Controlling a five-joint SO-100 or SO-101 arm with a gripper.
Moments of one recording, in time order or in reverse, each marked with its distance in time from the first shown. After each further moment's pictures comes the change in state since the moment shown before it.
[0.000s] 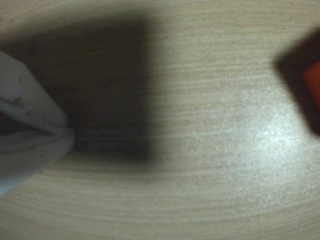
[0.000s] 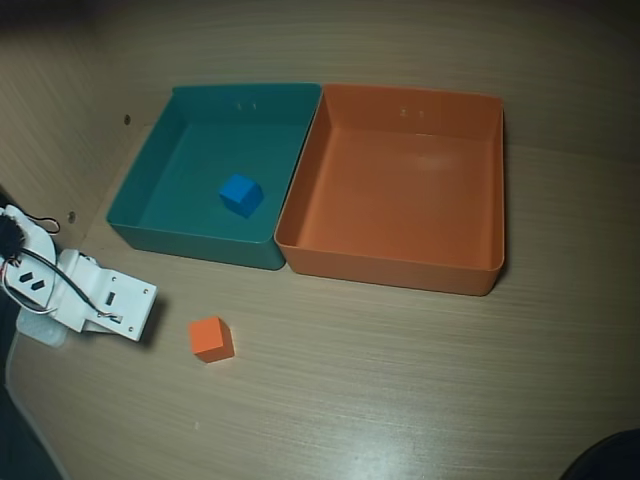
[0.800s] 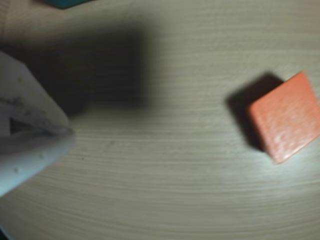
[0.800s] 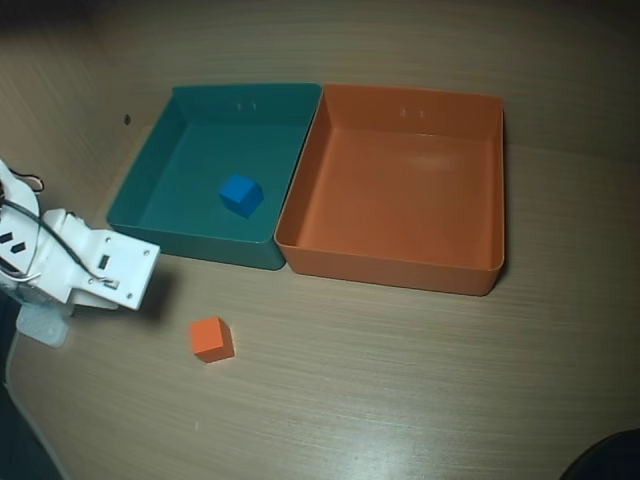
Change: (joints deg) arm -4.0 -44.1 -41.6 1.1 0.0
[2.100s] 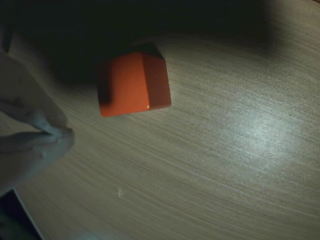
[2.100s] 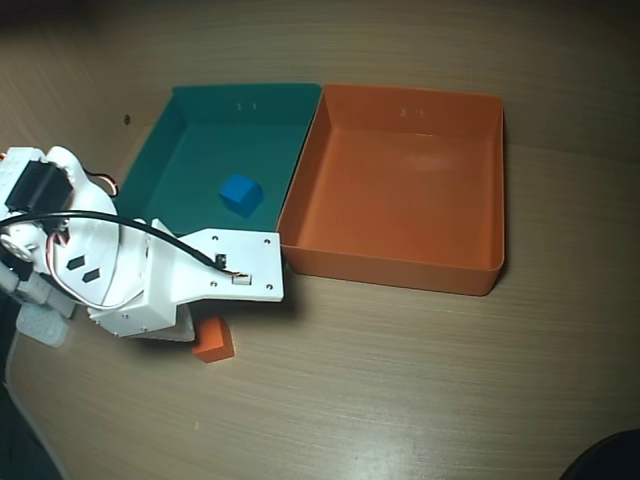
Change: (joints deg) arm 4.8 -54.1 -47.0 -0.1 -27.1
